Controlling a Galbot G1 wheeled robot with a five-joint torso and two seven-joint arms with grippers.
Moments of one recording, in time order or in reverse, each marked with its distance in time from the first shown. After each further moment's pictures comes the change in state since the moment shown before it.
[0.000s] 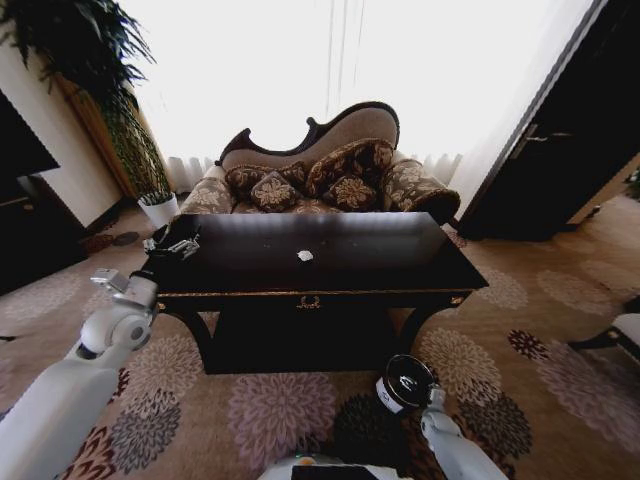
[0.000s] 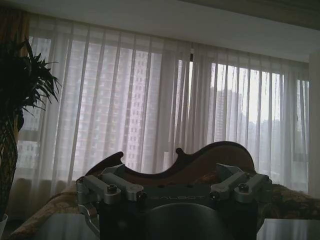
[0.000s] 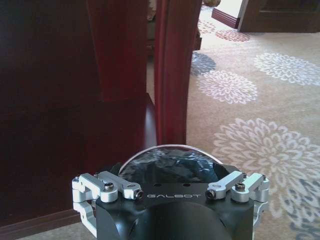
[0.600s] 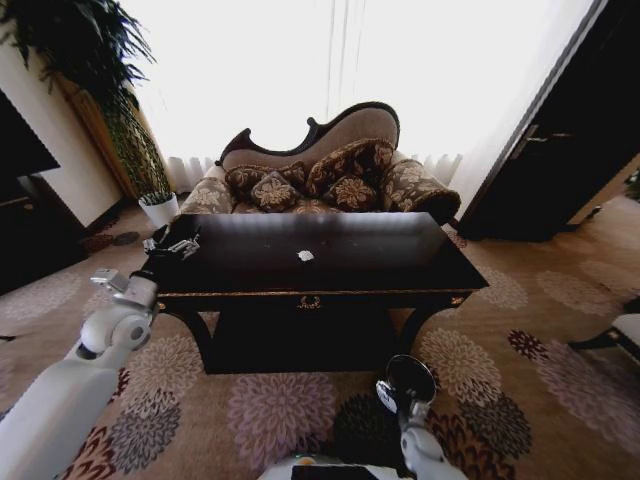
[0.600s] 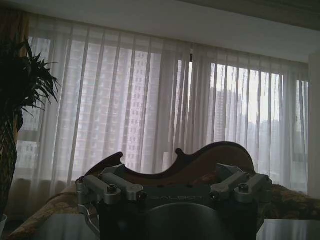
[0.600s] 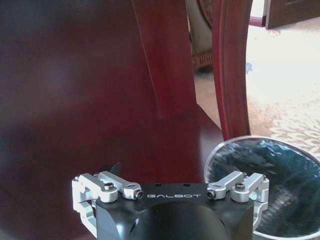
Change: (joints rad) left arm 0.000 0.000 0.000 0.000 0.000 0.000 0.000; right arm -0.342 0.143 0.090 0.519 0.019 -0.010 -0.005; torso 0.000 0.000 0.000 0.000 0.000
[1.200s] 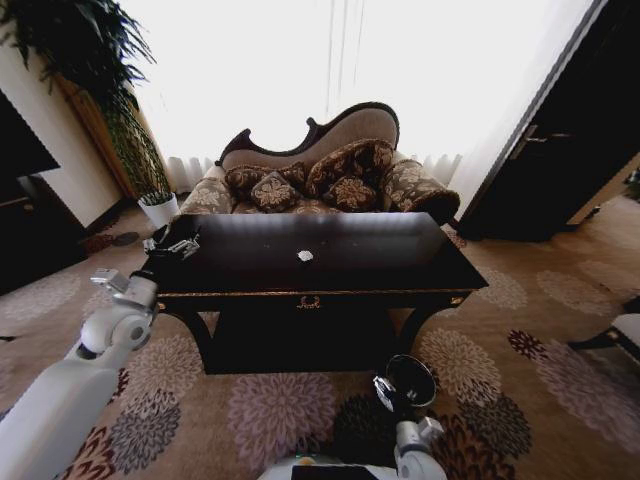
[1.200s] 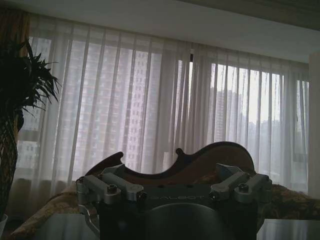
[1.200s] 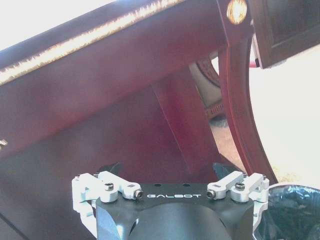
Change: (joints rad) left arm 0.000 0.000 0.000 0.000 0.000 0.000 0.000; right arm -0.333 0.121 0.099 0.546 0.012 0.011 0.005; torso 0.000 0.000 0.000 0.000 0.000
